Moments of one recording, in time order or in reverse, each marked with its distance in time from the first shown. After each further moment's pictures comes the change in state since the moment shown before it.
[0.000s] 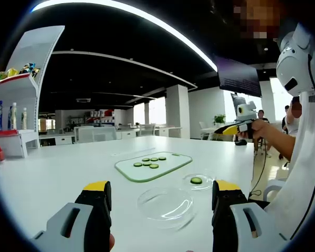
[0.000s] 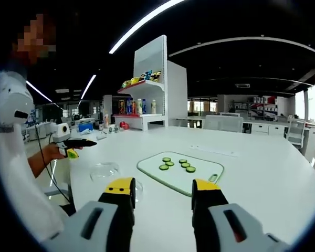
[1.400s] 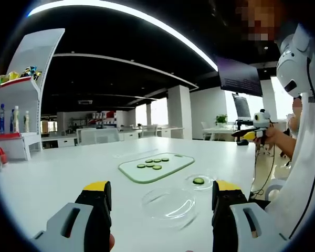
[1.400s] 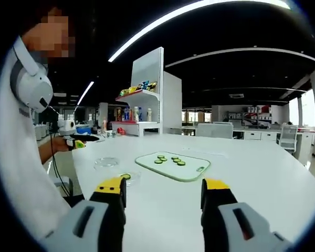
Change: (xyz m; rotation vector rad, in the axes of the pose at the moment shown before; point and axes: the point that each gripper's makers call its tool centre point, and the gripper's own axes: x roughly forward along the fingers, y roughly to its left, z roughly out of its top) left arm -0.009 0.005 0.006 0.016 -0.006 0.022; right arm -0.071 -0.002 -0.024 -0.017 -0.086 -0.044
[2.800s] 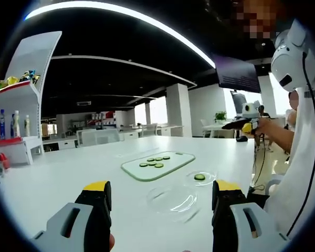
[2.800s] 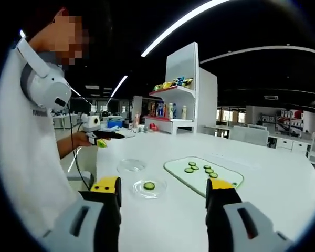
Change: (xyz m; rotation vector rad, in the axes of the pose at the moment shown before) left arm -0.012 0.004 0.001 0.038 0.019 -0.008; right arm 0.059 0.048 0.028 -0.094 0.048 0.329
